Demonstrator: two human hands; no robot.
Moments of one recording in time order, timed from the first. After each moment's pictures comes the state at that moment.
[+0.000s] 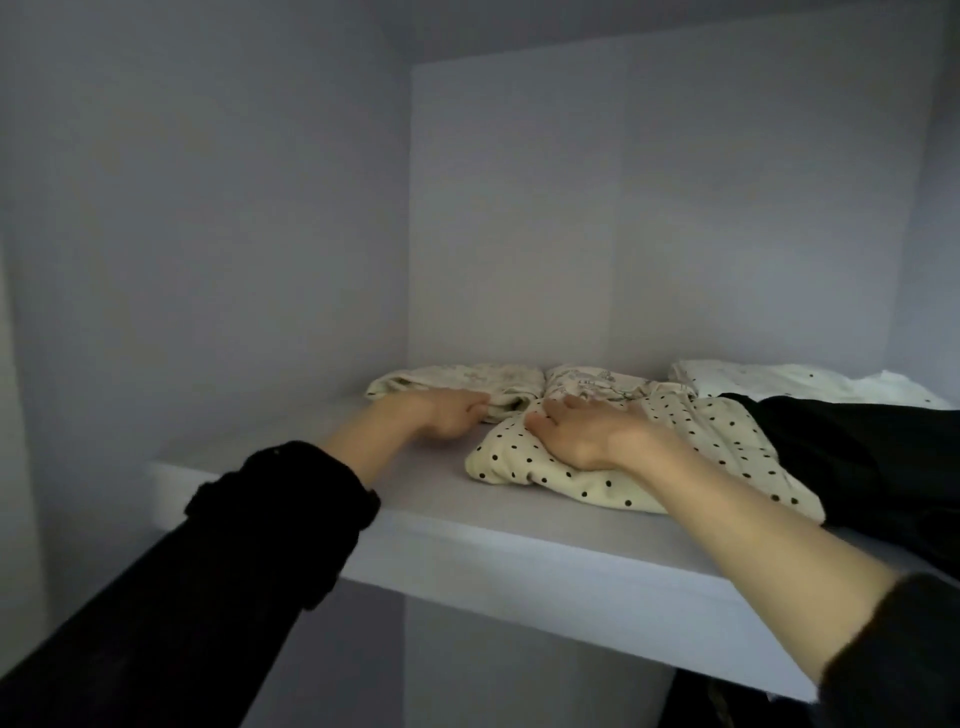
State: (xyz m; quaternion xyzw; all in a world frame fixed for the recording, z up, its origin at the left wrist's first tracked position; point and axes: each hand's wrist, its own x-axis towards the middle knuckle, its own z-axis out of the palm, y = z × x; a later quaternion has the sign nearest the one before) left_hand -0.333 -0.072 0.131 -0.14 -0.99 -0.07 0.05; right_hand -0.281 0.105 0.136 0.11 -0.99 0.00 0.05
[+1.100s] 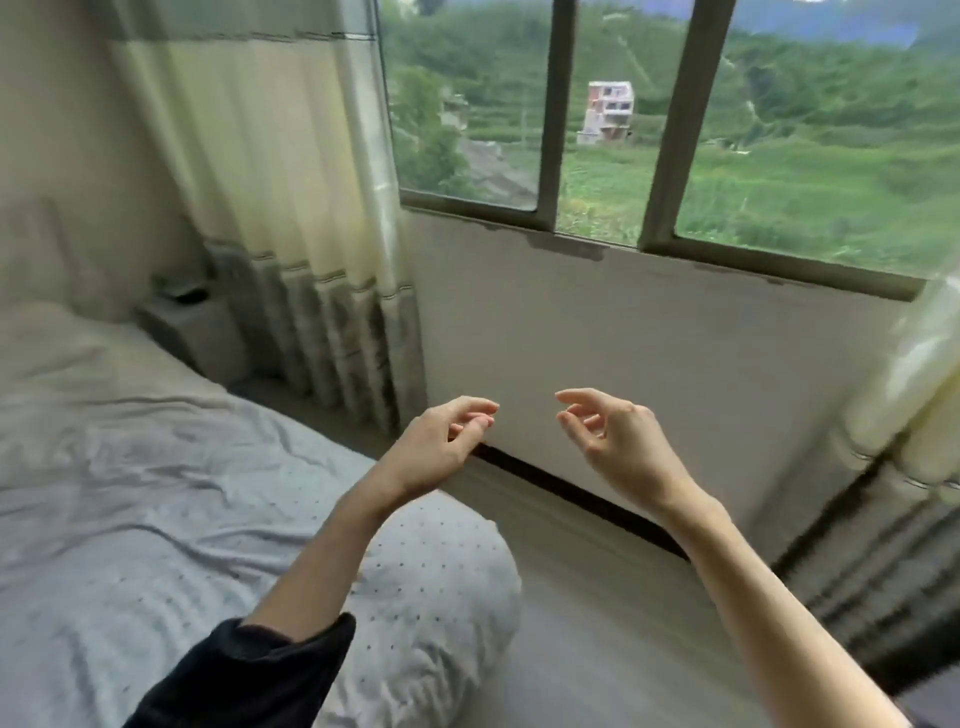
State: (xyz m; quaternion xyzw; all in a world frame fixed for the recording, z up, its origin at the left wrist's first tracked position) left_hand 0.650 -0.198 -0.118 0.63 -0.60 -0.29 0.40; right_hand 0.459 -0.254 -0.096 0.81 -0.47 0.27 -0.23
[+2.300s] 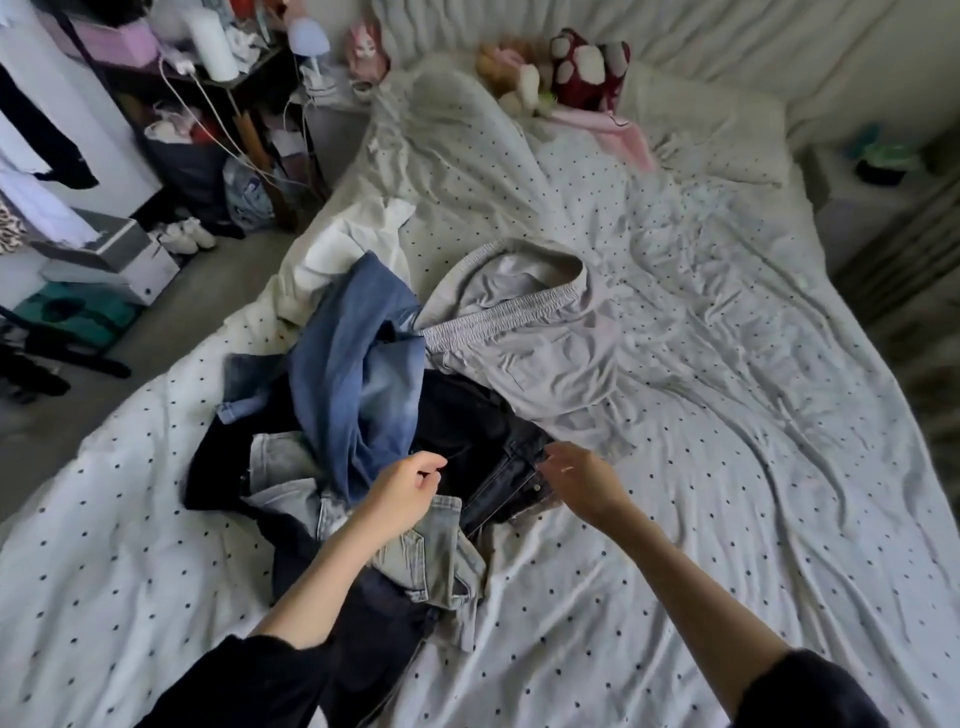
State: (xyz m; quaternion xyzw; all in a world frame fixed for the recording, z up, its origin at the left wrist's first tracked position) left_hand 1.085 0.370 -0.370 0.88 0.06 -0.21 0.42; right_hand 1.114 0.145 -0.348 0.91 -0.06 -0.24 -0.33
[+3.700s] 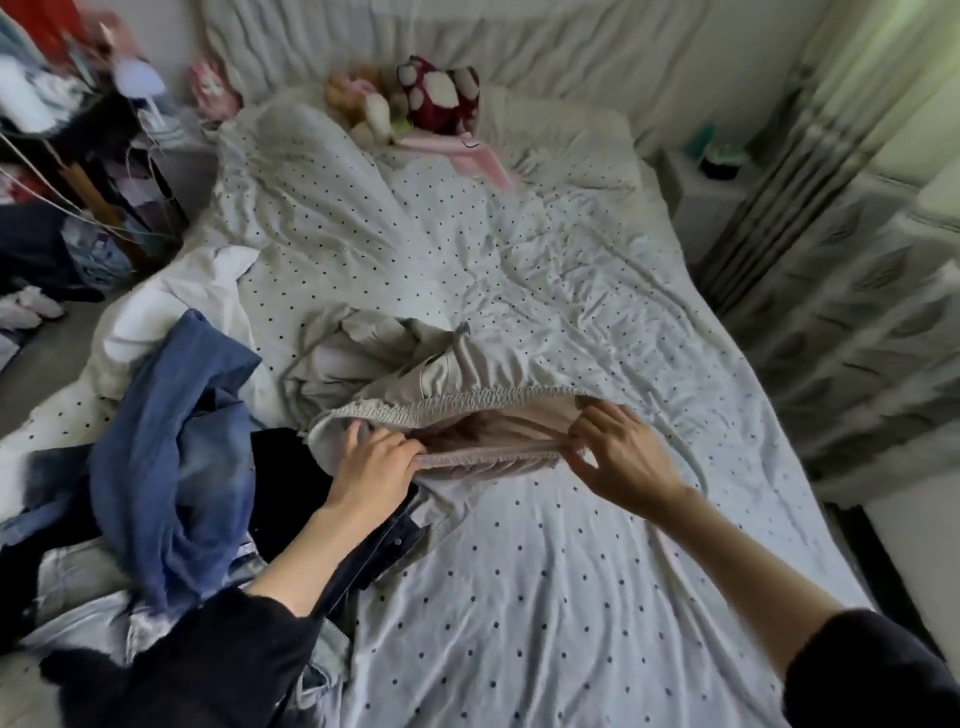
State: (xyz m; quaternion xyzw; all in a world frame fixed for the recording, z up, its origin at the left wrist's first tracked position) left_hand 1.187 0.220 -0.369 0.98 -0.19 -0.03 0.08; right_hand 1.153 -0.059 -0.307 0.96 0.21 0.14 -0.06
